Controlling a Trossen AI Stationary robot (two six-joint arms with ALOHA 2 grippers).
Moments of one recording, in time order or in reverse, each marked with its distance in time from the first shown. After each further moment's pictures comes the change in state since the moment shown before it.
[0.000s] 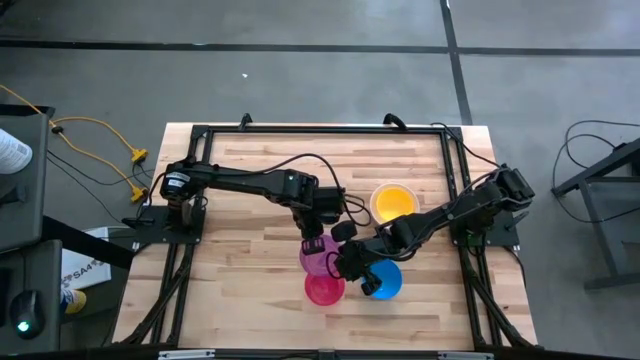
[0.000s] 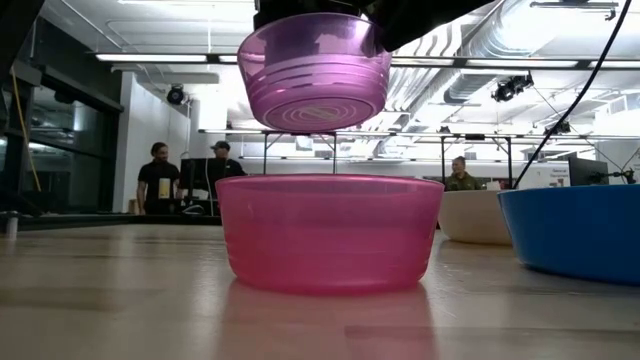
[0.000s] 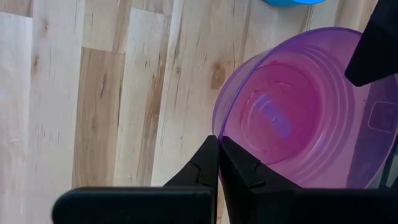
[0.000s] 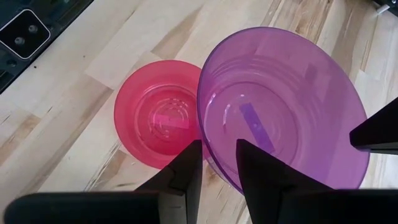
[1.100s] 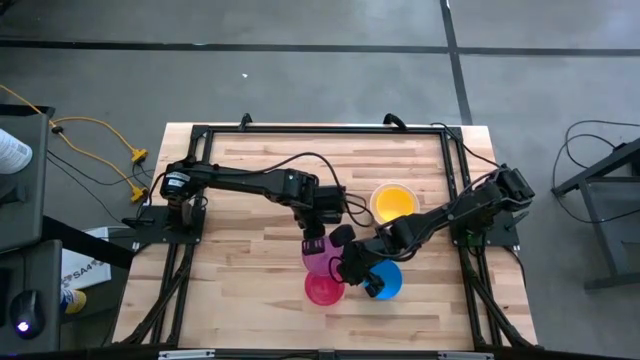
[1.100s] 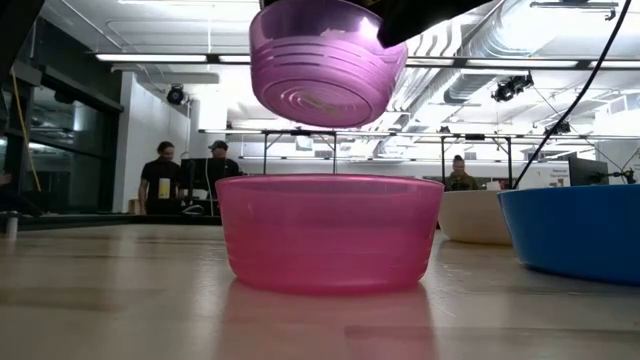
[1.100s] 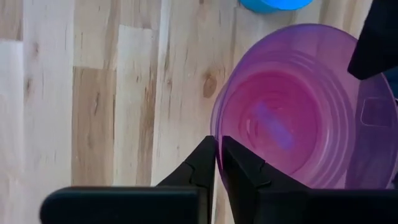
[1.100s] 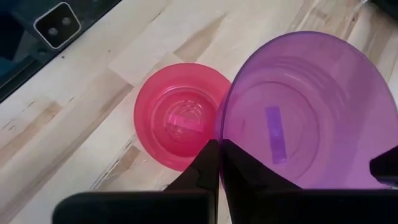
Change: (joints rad) left arm 0.002 0.000 0.000 0.033 0.027 0.065; right arm -0.001 0.000 0.000 0.000 -0.066 -0.083
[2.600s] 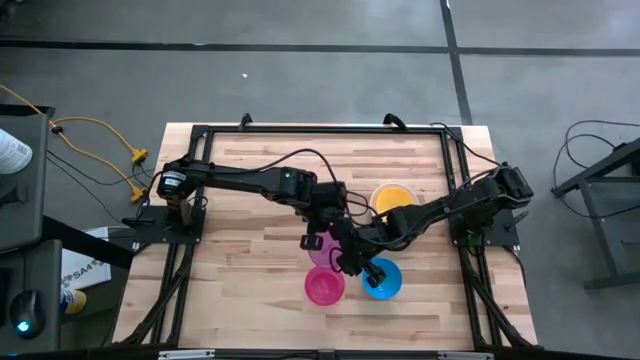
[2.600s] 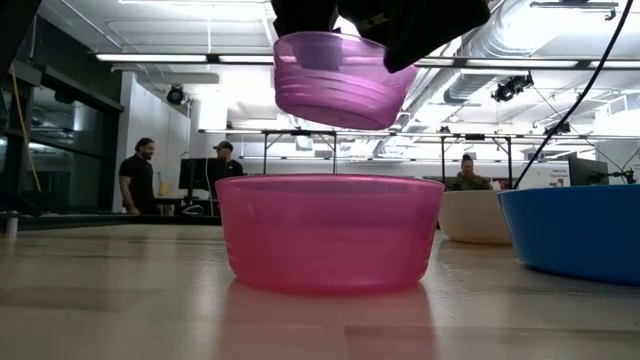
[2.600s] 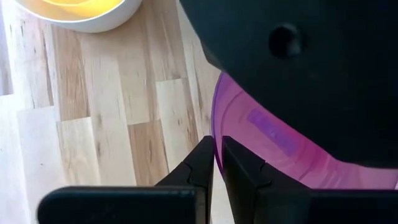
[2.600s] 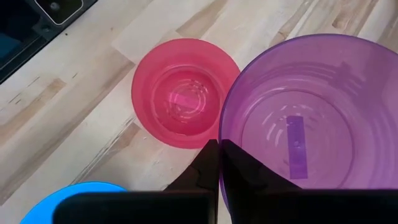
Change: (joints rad) left arm 0.000 -0.025 -0.001 0.089 -0.132 0.280; right arm -0.070 0.000 0.000 -0.067 -0.101 -0.053
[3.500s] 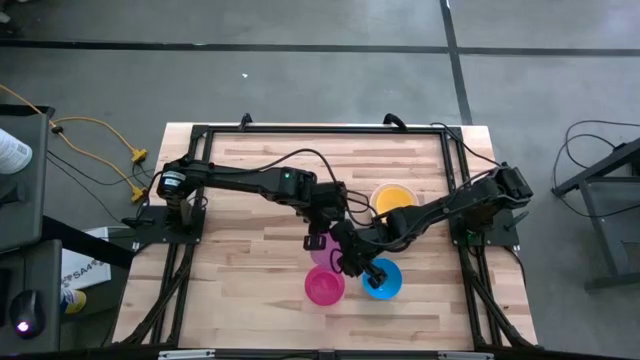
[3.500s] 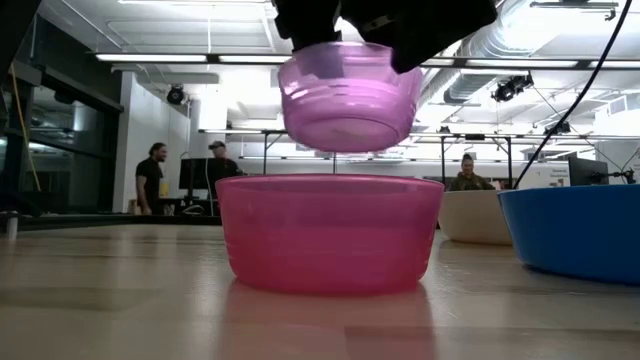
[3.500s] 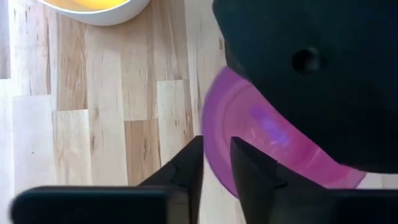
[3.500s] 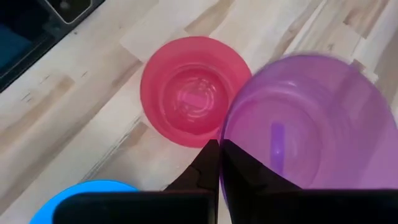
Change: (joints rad) left arm 0.000 0.000 0.002 0.010 -0.007 -0.102; right arm 0.001 0.002 -0.002 -0.004 -0.014 0.002
